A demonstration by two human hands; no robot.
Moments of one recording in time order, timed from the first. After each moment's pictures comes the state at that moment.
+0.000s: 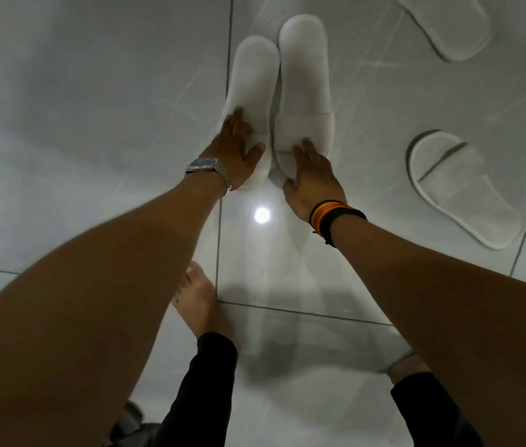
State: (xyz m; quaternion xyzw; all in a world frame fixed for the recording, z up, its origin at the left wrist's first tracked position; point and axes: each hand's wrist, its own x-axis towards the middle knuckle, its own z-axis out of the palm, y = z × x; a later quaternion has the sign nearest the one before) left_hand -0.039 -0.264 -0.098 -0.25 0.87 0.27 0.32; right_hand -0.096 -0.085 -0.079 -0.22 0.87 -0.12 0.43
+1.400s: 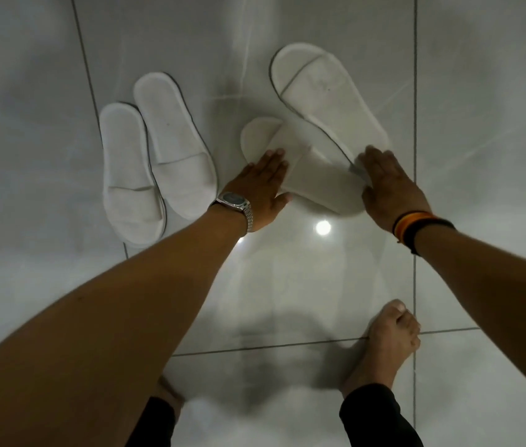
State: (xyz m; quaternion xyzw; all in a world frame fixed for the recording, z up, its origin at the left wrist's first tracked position) left_hand -0.177 -0.068 -0.103 0.05 0.91 0.18 0.37; right_hand -0.262 0.195 -0.087 -0.13 0.91 -0.08 0.38
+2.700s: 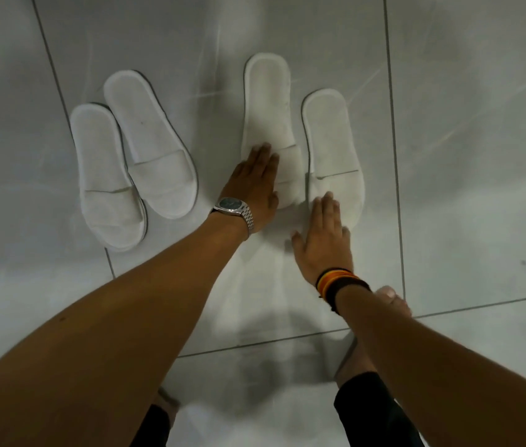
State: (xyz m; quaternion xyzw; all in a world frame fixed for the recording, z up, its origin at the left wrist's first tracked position) left_hand -0.173 -0.031 -0.102 0.00 0.92 0.18 0.35; right_hand -0.131 0.142 -0.074 -0.02 0.92 -0.09 0.38
